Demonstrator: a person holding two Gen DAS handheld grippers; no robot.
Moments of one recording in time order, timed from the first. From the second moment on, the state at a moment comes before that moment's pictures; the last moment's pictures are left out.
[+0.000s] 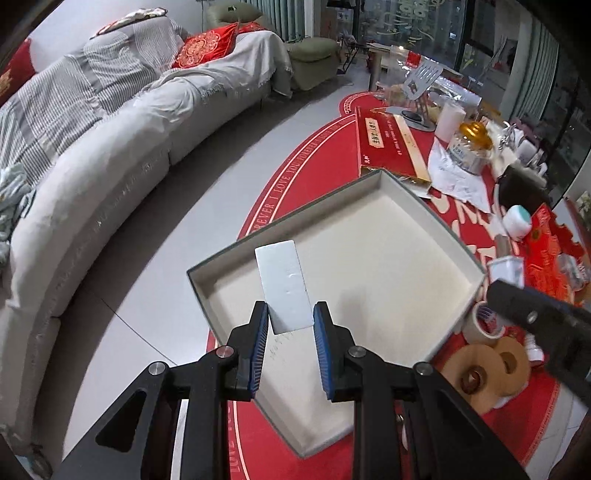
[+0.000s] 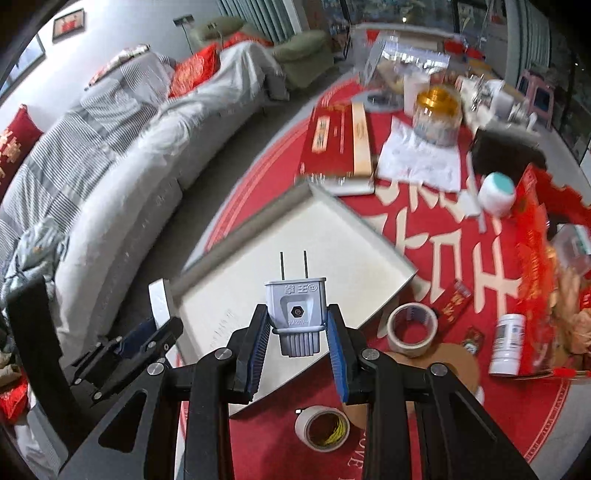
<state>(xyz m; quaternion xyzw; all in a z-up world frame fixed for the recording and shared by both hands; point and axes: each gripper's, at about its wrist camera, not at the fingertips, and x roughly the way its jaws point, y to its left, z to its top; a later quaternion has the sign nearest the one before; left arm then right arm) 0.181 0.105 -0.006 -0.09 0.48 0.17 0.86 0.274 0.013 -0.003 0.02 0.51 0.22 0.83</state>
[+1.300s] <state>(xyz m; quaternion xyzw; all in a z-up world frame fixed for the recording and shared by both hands) 0.198 0.114 -0.041 -0.09 0.50 0.17 0.84 0.289 0.041 -0.049 -0.03 0.53 0.21 0.82</state>
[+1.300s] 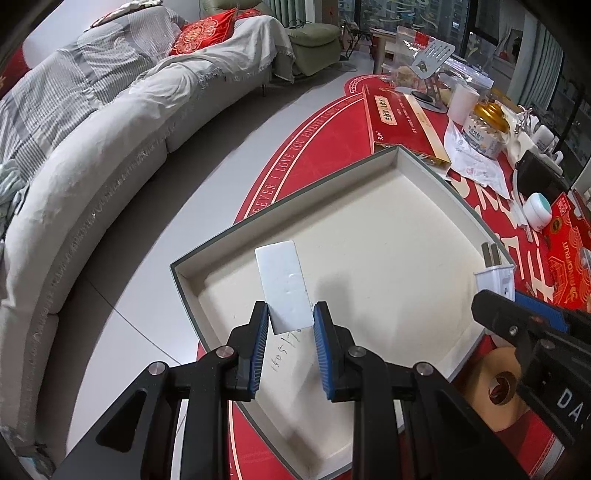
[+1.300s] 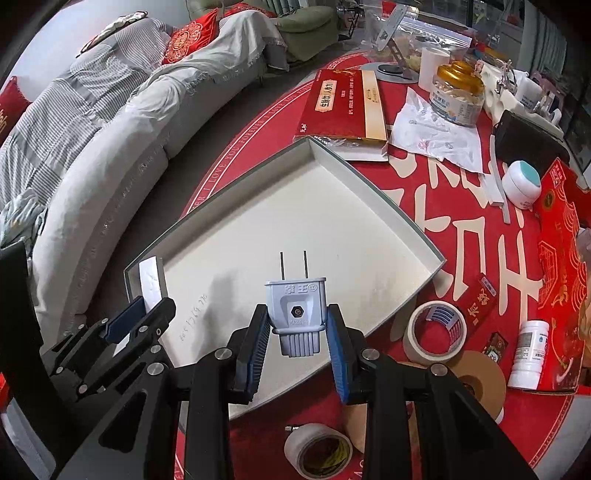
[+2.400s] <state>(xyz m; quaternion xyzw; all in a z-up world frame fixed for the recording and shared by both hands) 0.132 0.074 -0.033 -0.07 0.49 0.09 0.86 0.256 -0.102 -0.055 0.00 0.52 0.07 0.85</state>
